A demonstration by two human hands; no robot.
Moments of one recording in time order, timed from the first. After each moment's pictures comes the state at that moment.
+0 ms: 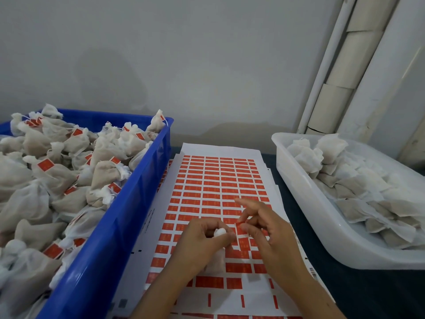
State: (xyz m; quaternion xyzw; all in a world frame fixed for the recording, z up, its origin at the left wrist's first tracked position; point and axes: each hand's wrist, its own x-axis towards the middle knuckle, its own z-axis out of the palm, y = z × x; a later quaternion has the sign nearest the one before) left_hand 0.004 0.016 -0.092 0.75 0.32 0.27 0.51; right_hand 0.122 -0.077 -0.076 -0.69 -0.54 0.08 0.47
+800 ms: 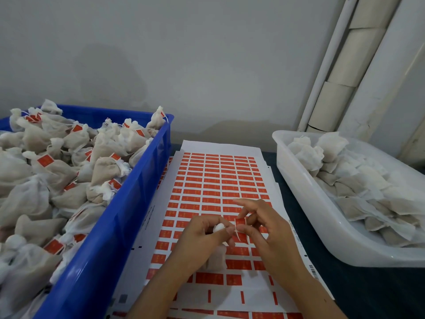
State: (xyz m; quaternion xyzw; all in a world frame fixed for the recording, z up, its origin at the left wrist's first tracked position) left_hand 0.003 0.013 -0.087 0.73 0.30 0.26 0.56; right_hand 0.126 -0.073 -0.084 -0.66 -0.58 0.04 0.47
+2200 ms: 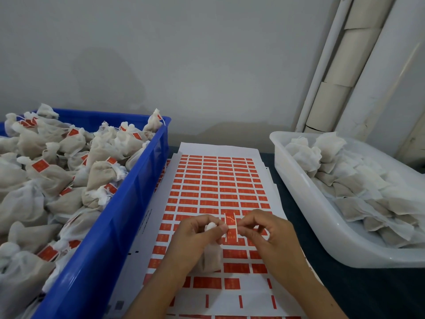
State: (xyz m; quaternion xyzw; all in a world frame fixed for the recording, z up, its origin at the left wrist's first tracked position) left_hand 0.001 0.017 -0.091 0.67 0.37 0.29 0.57; right_hand 0.132 -0.078 -0.084 -0.71 -0.55 0.04 0.43
